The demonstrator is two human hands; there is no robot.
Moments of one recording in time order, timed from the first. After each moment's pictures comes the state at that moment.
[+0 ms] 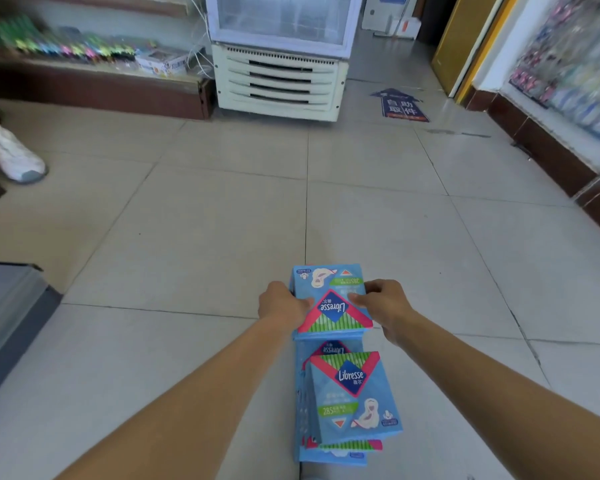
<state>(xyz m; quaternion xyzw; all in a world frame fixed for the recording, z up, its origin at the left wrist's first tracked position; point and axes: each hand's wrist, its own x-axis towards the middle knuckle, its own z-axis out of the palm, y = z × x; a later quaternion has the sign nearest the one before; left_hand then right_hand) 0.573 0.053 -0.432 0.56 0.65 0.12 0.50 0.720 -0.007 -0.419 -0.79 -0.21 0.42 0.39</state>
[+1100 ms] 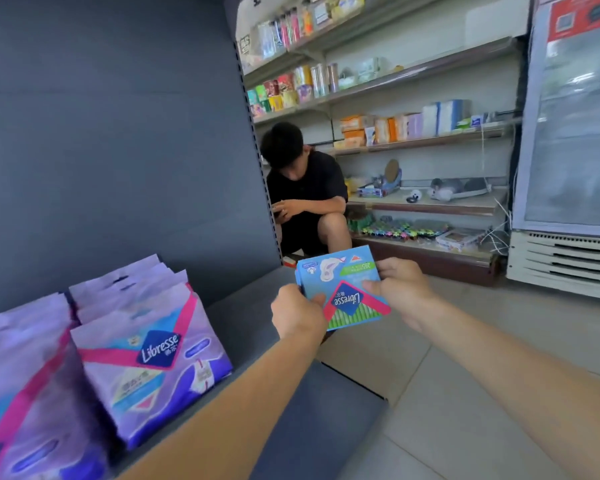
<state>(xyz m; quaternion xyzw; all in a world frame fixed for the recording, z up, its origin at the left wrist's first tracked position) 0.127 0.061 -0.082 0.38 0.77 0.49 0.17 0.261 0.122 -0.077 -0.45 -0.56 0.52 0.47</state>
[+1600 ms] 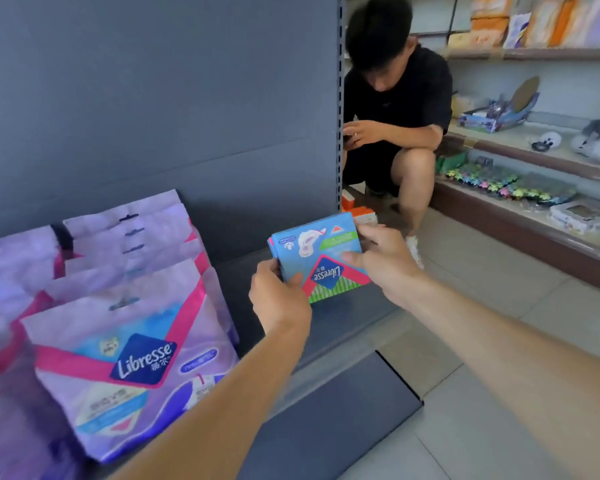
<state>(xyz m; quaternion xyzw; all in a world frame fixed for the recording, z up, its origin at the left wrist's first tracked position) 0.006 0.157 -0.118 0.16 0.79 0.58 0.11 0.096 0.266 -0.096 -0.35 -0.66 0.59 0.31</state>
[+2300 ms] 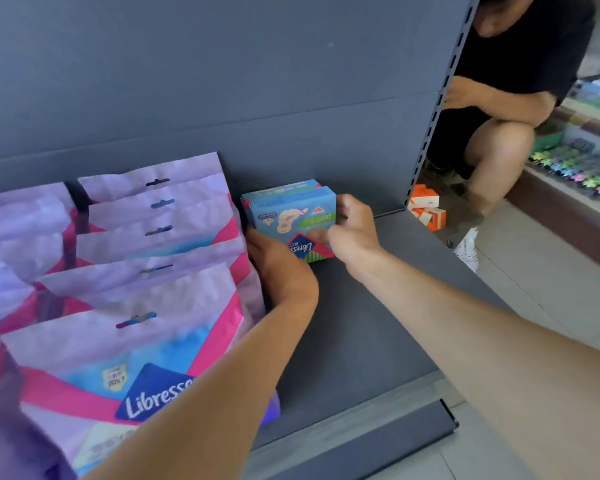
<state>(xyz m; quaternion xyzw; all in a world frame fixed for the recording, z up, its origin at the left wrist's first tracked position) -0.105 0.198 -0.148 0.03 0.90 0.44 -0.04 -0.073 0.284 -0.130 -0.37 -0.67 0.60 0.26</state>
